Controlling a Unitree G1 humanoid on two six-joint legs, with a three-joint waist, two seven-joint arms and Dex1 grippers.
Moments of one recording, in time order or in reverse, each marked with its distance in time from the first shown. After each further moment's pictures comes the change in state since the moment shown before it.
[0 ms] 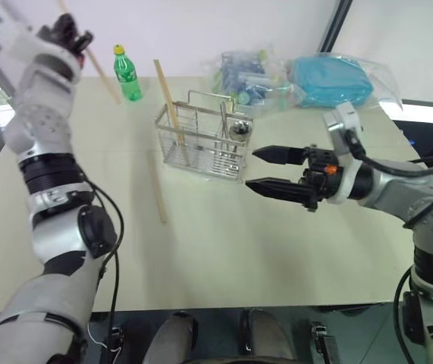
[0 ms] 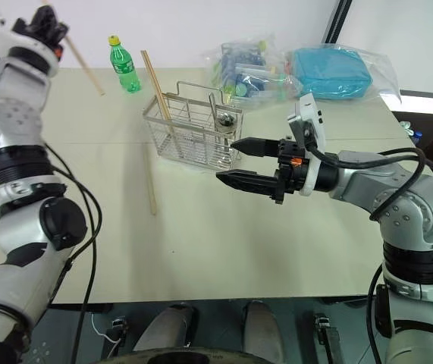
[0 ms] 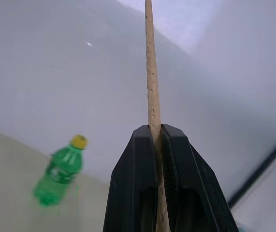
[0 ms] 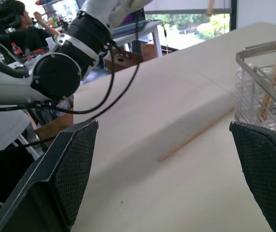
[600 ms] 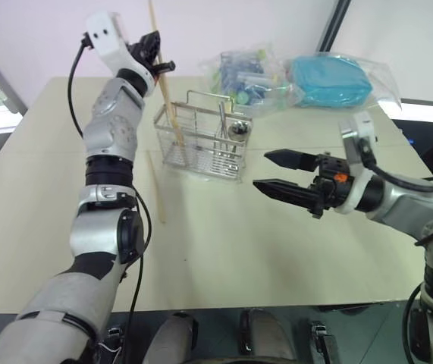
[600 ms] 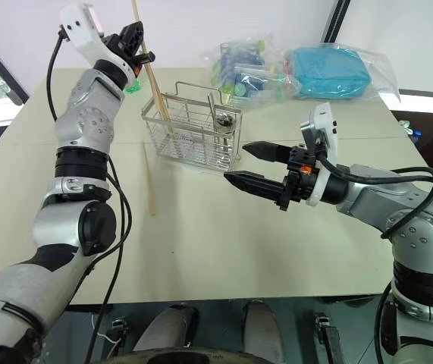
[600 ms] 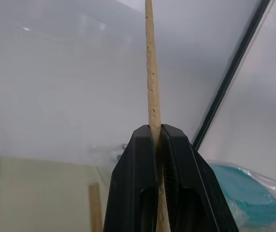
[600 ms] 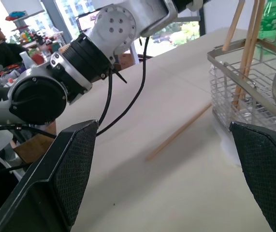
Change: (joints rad) left arm -0.005 -0.155 -0.196 0.175 0.151 -0.233 -0.152; right arm 0.109 -0.013 -0.085 -0.081 0.102 -0.003 -0.156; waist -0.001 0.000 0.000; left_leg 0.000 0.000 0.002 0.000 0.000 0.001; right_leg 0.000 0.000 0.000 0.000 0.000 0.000
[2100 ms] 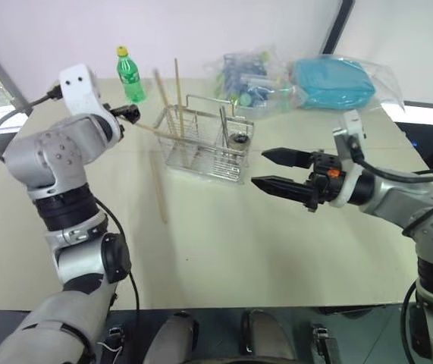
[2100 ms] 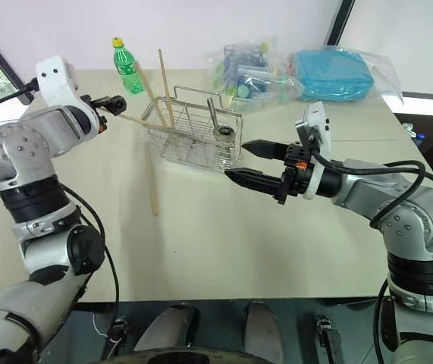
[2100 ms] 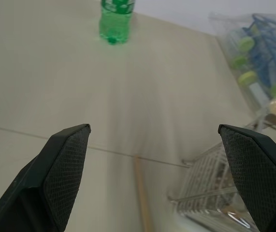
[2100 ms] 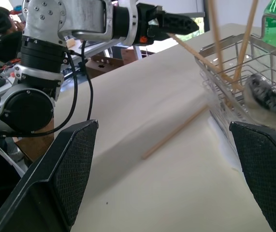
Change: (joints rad) left arm 0.233 0.046 0.172 -0.758 -0.002 1.193 0.443; right arm -0.038 -0.012 0.086 0.103 -0.102 -0.072 0.094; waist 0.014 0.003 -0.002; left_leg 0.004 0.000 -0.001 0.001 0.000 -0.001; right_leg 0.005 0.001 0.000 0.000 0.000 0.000
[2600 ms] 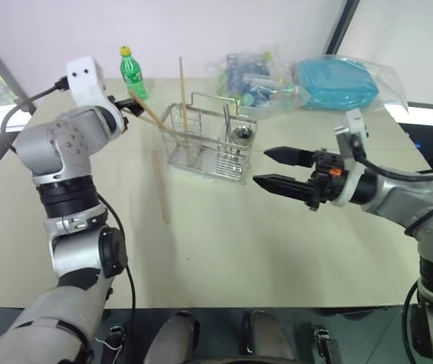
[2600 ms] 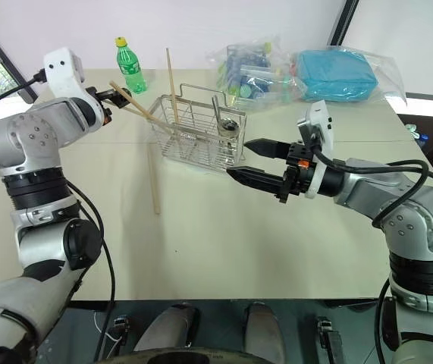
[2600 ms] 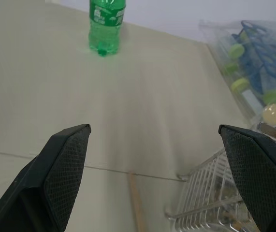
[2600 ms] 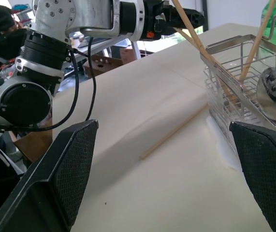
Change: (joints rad) left arm -0.077 0.059 -0.071 0.205 0.039 -0.192 -0.117; right arm -0.001 -0.006 -0.013 0.000 0.002 0.008 -0.011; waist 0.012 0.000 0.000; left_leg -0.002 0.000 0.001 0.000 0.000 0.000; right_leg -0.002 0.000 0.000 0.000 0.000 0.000
